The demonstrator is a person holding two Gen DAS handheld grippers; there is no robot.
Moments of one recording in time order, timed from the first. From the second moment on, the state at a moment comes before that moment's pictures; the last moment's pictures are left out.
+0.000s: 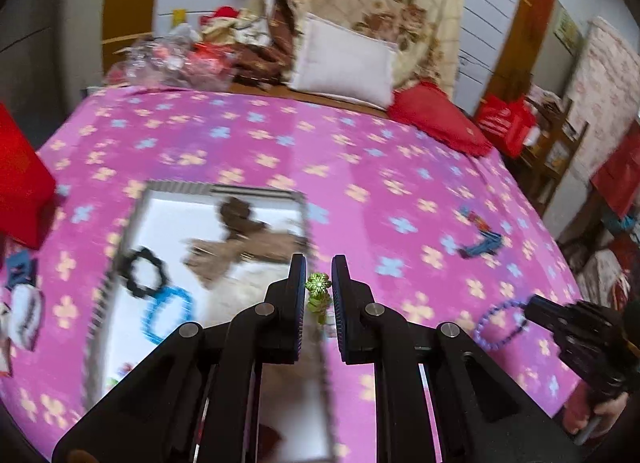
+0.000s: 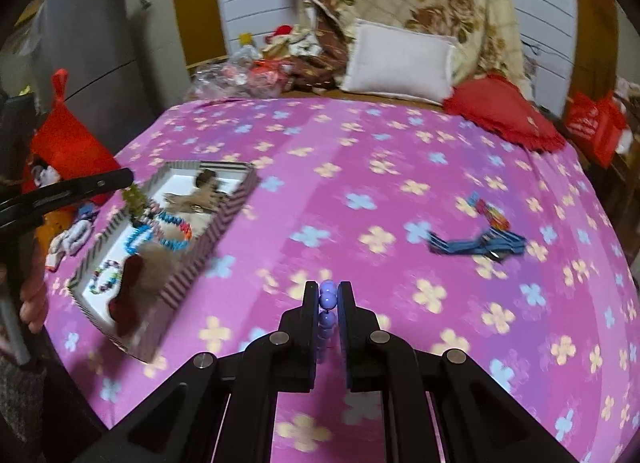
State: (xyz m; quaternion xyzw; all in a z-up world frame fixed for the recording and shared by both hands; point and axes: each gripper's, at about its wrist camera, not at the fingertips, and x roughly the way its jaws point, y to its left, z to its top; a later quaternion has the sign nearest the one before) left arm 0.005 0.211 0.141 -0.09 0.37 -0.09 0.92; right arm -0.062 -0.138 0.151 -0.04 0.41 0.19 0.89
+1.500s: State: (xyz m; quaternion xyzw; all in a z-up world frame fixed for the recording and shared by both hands) left arm 0.120 0.382 0.061 -0.22 0.42 0.02 0.88; right arm 0.146 0.168 0.087 0.04 0.54 0.29 0.79
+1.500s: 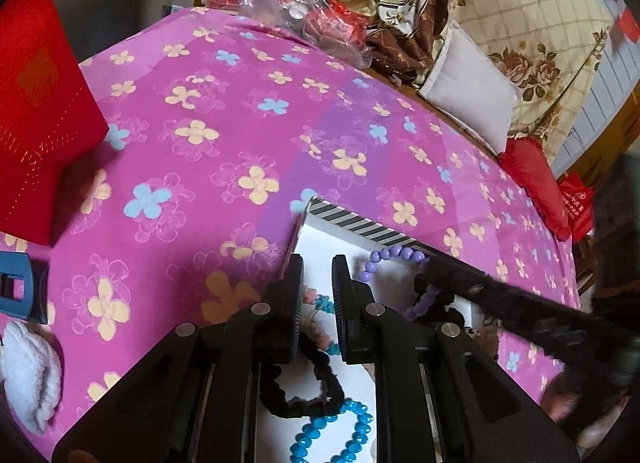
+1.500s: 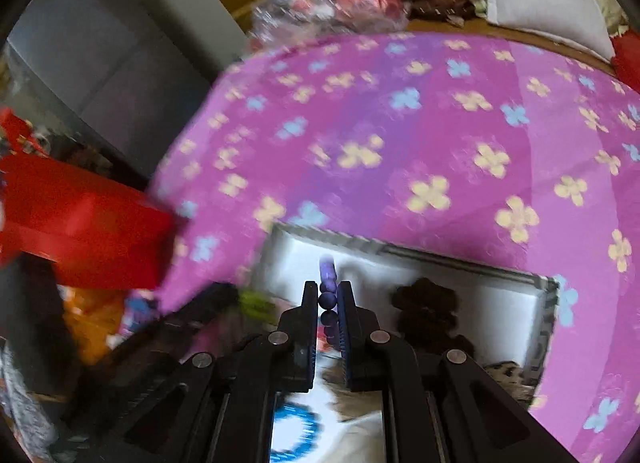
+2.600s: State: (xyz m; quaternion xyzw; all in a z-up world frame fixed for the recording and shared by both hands) left arm 0.005 0.209 0.104 0.00 0.36 -0.03 0.93; right arm -0.075 -0.176 0.095 -0.03 0.48 0.08 0.87
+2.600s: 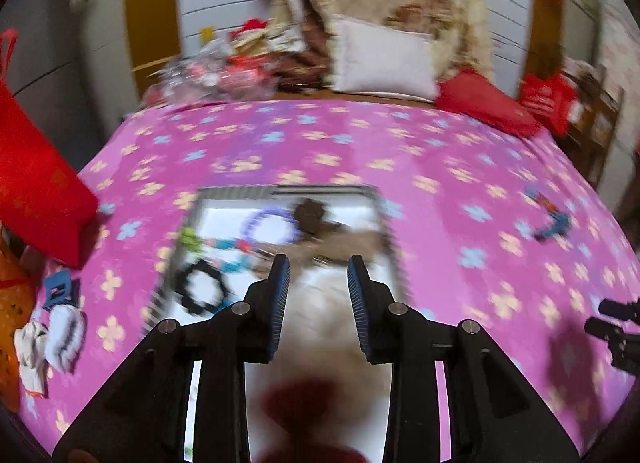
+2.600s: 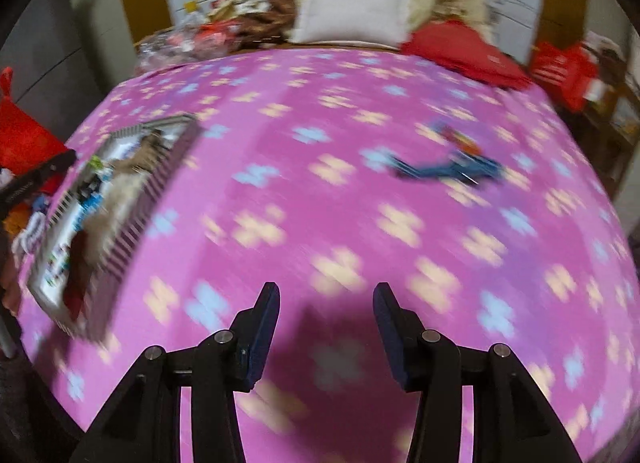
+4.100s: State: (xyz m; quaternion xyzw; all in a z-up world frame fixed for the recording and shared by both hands) left arm -0.088 0.034 0.030 0.03 0.46 -0.14 0.88; right arm -0.121 -0.339 0.092 0.07 0.43 -0.01 0.90
